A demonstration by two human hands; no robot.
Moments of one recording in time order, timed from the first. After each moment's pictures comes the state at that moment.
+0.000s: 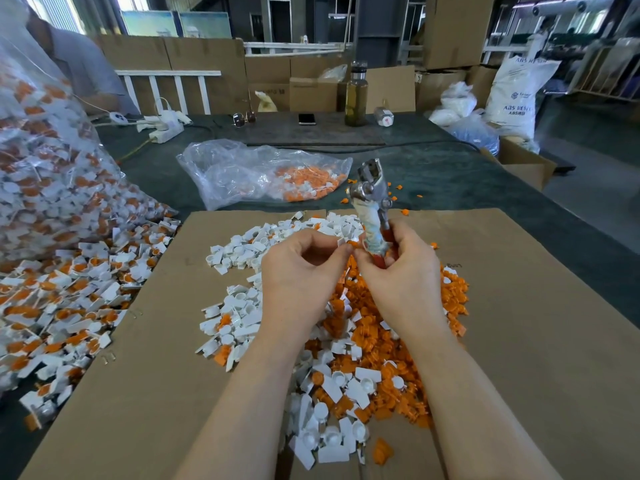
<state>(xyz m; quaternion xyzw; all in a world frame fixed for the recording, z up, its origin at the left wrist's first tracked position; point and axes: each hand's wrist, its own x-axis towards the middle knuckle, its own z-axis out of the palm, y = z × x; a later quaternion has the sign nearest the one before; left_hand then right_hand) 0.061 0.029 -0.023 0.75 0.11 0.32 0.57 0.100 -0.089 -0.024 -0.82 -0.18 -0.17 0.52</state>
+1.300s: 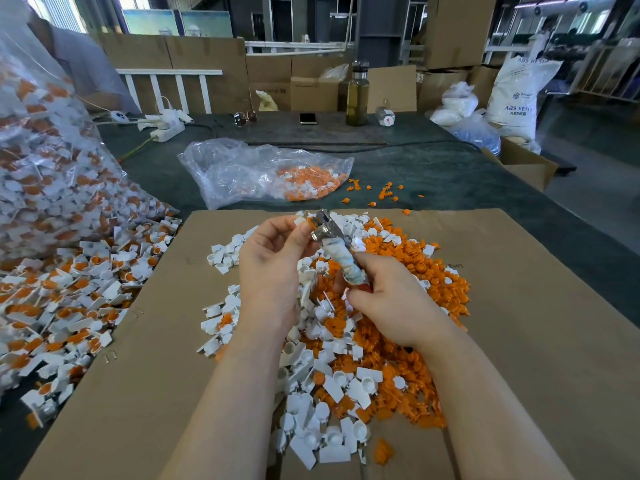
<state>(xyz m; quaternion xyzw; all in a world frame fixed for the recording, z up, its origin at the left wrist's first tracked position) 0.063 0.051 -0.024 0.55 0.08 0.33 0.76 0.100 -0.098 -0.024 -0.83 -0.34 0.06 0.44</state>
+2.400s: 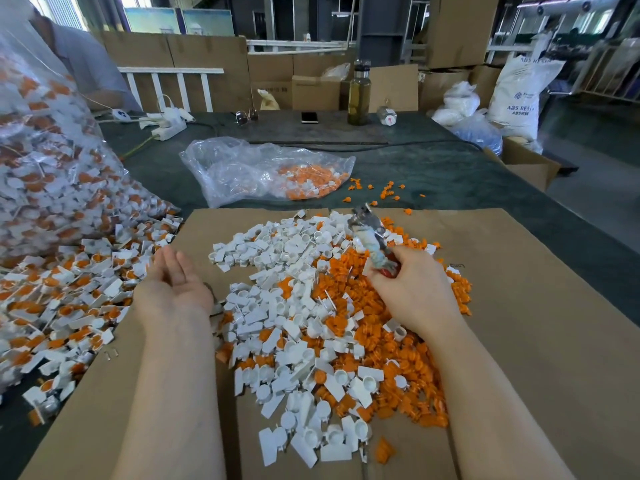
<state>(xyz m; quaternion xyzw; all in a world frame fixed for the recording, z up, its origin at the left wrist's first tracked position) 0.034 0.138 -0.026 -0.04 0.26 0.44 0.86 0.119 -0.105 -0.038 -0.92 -0.16 -0.08 0.34</state>
